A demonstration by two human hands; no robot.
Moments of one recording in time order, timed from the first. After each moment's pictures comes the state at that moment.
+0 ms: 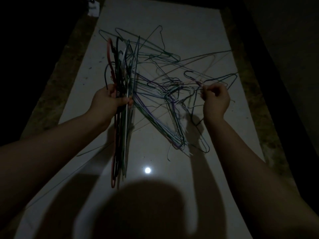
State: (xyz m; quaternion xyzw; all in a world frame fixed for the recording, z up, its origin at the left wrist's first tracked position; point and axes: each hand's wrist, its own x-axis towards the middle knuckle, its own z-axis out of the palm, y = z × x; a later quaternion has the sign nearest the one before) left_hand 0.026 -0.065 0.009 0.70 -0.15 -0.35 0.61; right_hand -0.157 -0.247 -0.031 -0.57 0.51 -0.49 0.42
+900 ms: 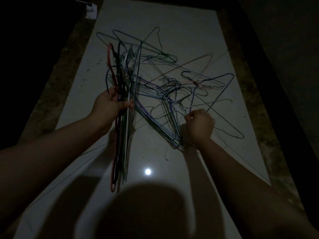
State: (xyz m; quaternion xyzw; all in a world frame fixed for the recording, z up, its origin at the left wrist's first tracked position) left_hand 0.015 -0.065 0.010 0.70 -0.16 -0.36 0.59; right_hand -0.183 -0.209 -0.073 -0.81 0.57 -0.10 0.13
